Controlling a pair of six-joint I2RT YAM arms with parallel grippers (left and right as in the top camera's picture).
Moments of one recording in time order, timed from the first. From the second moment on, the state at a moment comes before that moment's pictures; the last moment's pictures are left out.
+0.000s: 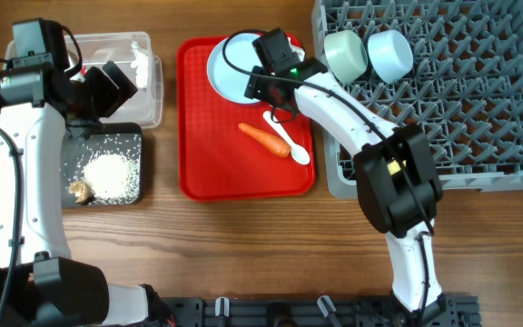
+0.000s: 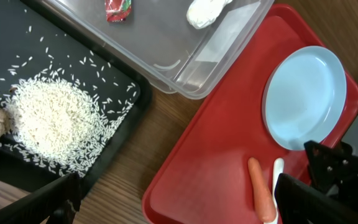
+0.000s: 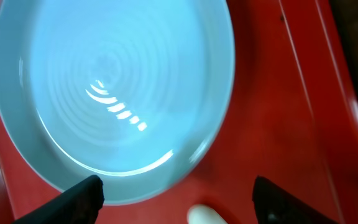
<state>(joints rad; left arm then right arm) 0.18 1.61 1.58 -1.16 0.14 -0.55 0.53 2.24 1.76 -0.60 0.06 0.79</state>
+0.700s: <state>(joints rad) 0.18 1.61 1.58 -1.17 0.14 -0.55 0.54 2.29 1.75 -0.56 0.17 0.81</state>
